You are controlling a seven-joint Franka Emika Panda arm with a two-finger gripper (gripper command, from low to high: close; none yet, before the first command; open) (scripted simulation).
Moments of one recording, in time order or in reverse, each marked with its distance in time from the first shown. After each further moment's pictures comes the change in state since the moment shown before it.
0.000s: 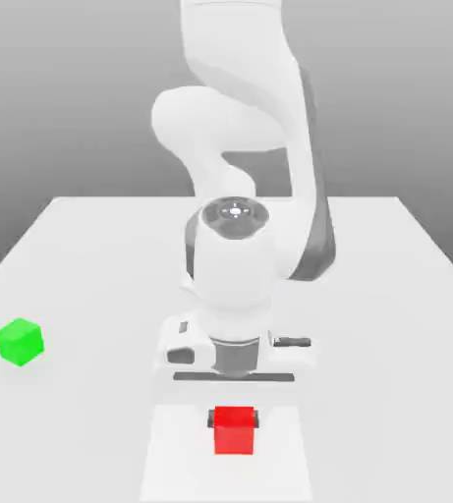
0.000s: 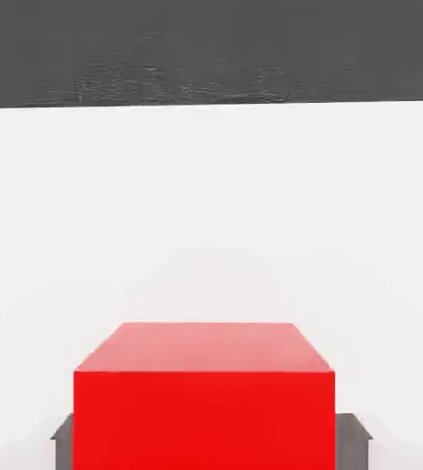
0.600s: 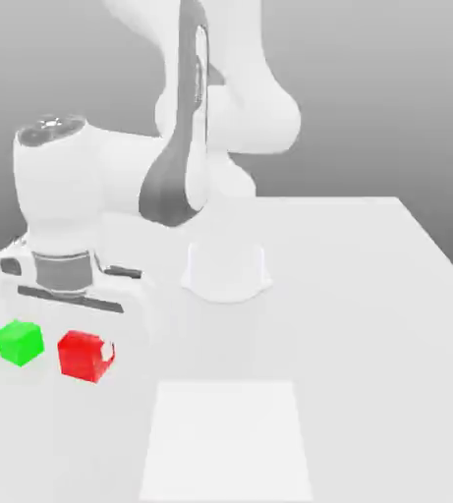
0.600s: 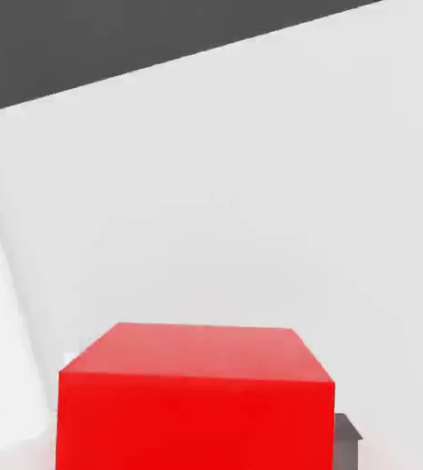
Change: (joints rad) arm -0.444 -0.305 -0.218 -0.049 -0.024 -0.254 -0.287
